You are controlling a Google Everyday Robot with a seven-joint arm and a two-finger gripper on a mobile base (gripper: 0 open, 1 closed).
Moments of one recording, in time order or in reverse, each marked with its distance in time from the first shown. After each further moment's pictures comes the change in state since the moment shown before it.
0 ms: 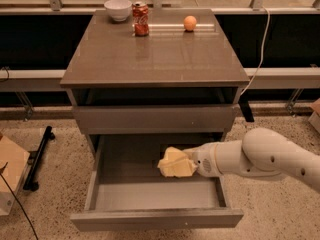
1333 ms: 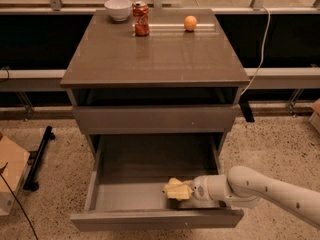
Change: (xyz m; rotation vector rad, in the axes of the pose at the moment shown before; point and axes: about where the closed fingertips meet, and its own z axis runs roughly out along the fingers) arm 0.156 -0.108 0.126 -0.061 0.030 0.259
